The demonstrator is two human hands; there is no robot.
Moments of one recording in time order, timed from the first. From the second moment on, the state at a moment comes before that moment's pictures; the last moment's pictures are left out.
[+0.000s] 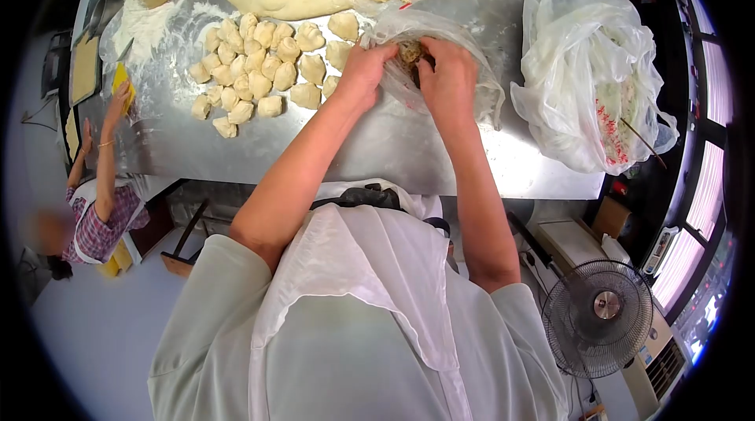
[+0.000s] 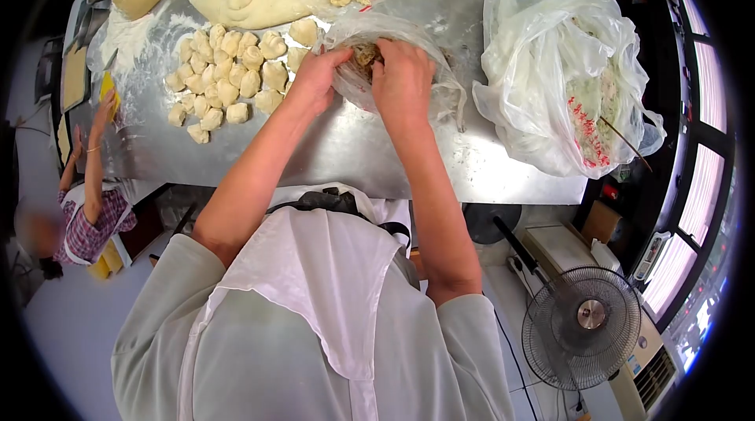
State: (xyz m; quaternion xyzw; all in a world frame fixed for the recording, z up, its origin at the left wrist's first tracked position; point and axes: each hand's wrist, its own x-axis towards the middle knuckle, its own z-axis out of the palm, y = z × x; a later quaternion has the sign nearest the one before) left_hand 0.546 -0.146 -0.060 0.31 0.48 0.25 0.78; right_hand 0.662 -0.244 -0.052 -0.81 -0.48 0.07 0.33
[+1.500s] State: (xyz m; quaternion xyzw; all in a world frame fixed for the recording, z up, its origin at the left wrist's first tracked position) left_hand 0.554 -0.143 -0.059 0.49 0.48 0.19 0.70; right_hand 0.698 -0.226 -0.054 -0.78 -0.40 0.30 0.37
